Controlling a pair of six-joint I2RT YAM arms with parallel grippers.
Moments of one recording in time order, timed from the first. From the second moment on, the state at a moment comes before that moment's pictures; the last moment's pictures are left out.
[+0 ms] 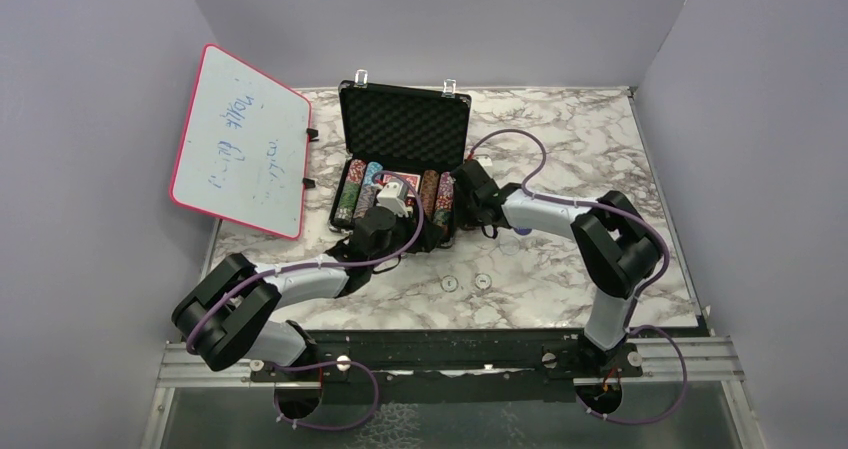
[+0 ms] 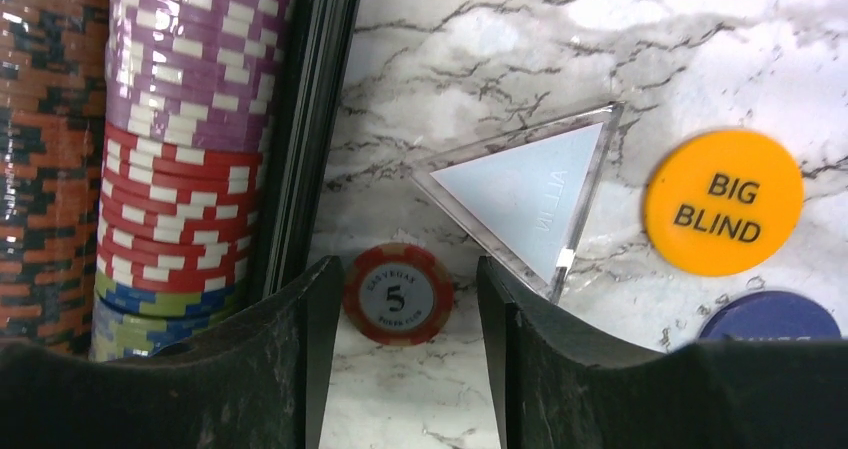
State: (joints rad) left arm -0.75 1.37 0.46 0.56 -0.02 -0.62; right arm 0.68 1.83 1.10 -0.26 0.28 0.51
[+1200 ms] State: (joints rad) left arm -0.75 1.33 0.46 0.56 -0.09 -0.59; right arm 0.70 1.69 0.98 -0.46 0.15 0.39
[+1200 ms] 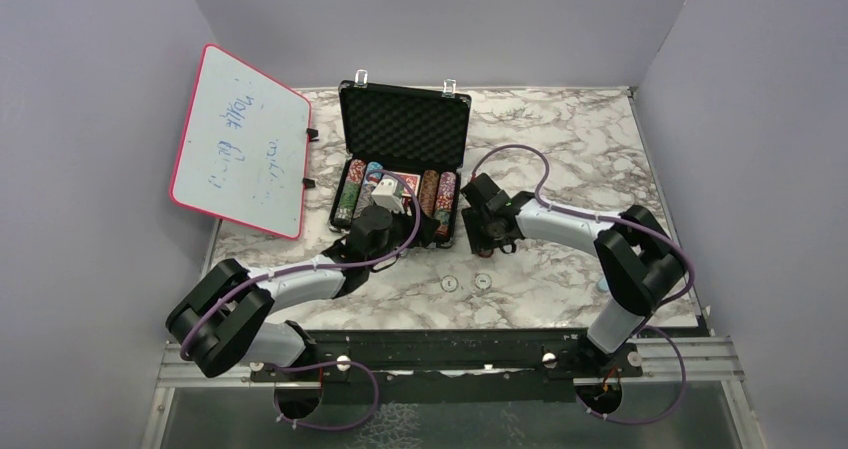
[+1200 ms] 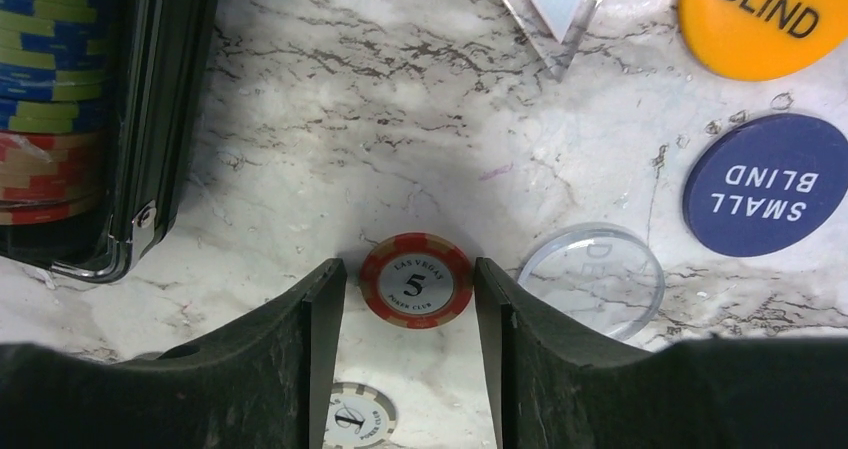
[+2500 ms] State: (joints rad) left arm -0.75 1.28 0.36 0.58 0.02 -0.59; right arm 0.73 1.44 0.87 -0.45 0.13 0.67
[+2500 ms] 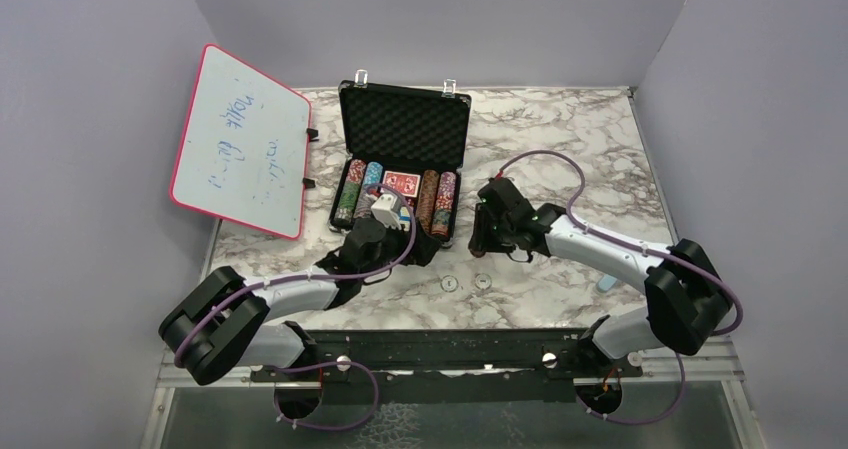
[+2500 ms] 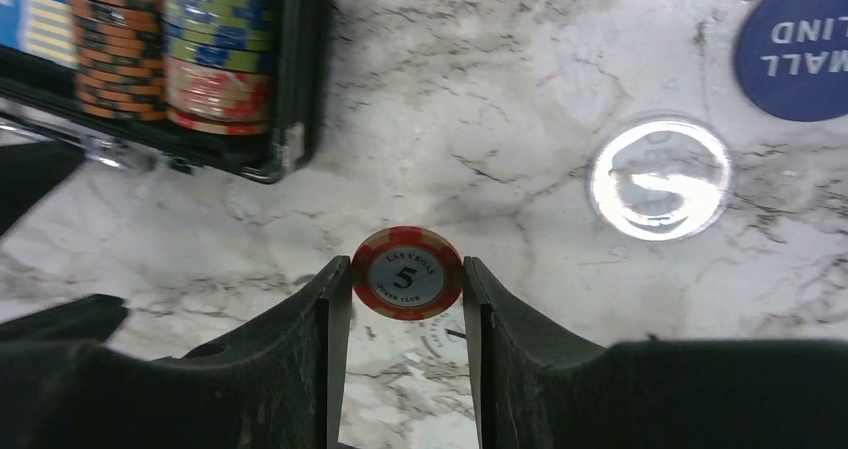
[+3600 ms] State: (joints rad) left arm -0.79 1.38 0.39 0.79 0.09 -0.73; right arm 0.73 1.38 0.83 -0.15 -0.08 1.03
